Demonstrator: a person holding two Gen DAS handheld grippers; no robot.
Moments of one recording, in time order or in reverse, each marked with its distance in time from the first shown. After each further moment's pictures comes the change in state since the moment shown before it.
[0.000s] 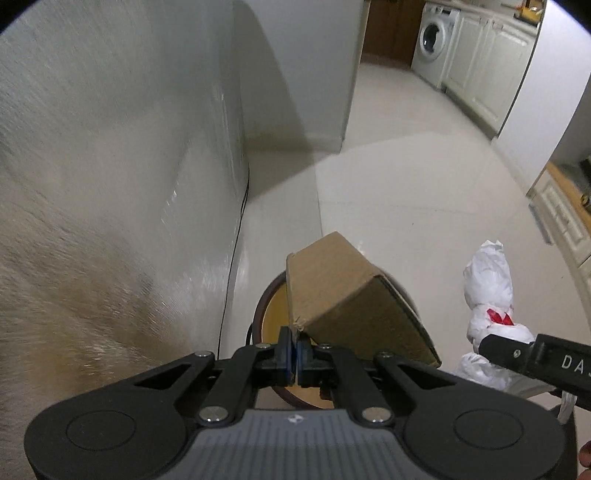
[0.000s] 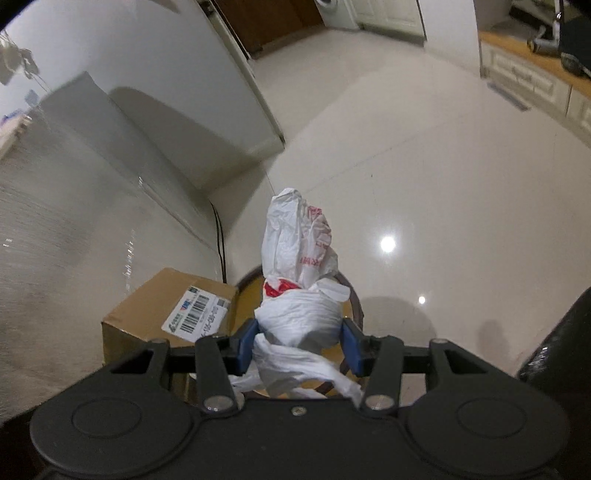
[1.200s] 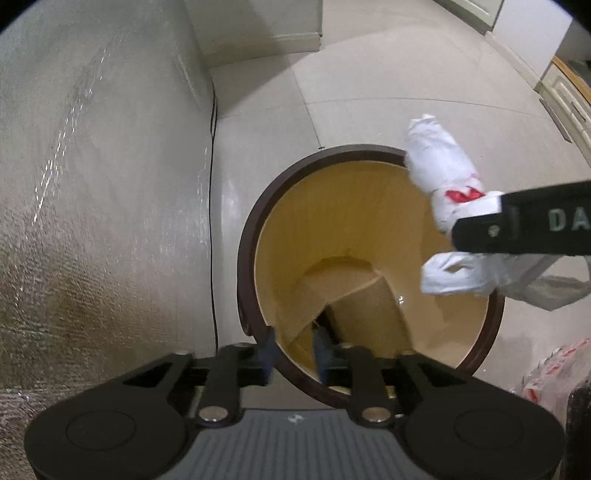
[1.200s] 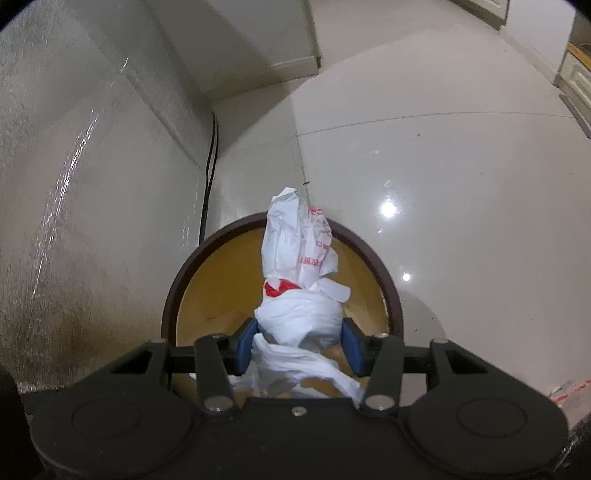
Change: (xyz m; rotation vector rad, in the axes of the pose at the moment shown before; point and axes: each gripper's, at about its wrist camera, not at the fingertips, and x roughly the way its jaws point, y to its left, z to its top) left arm 0.150 -0.006 -0.005 0.193 0.248 0.006; right arm 0.152 0.046 0.023 -0.274 0.220 -0.054
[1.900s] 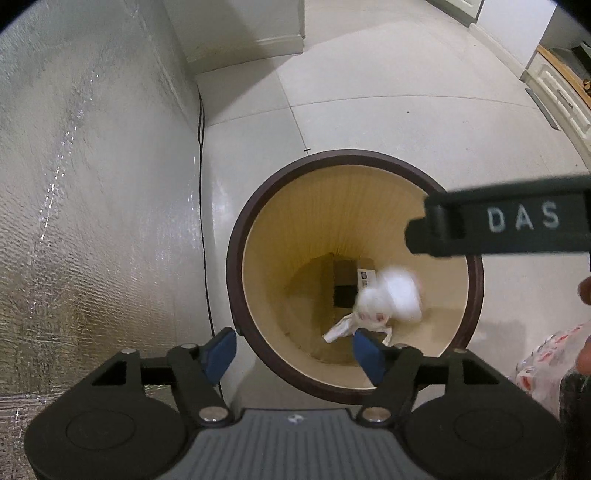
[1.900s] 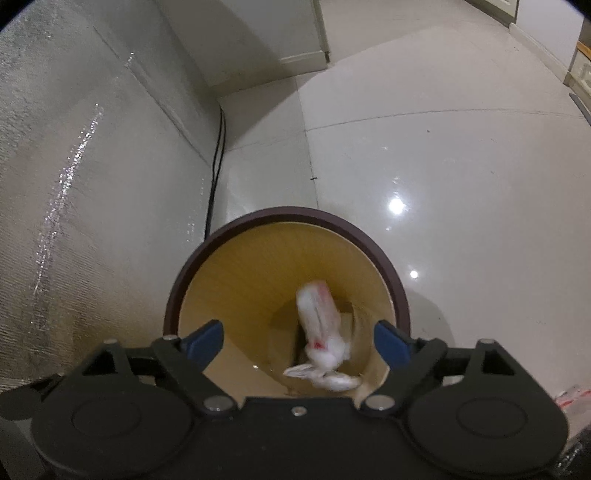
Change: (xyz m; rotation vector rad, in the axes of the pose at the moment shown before) left arm -0.018 -0.008 -0.004 0.039 0.004 -0.007; right arm 0.003 -0.008 0.003 0.000 0.019 0.012
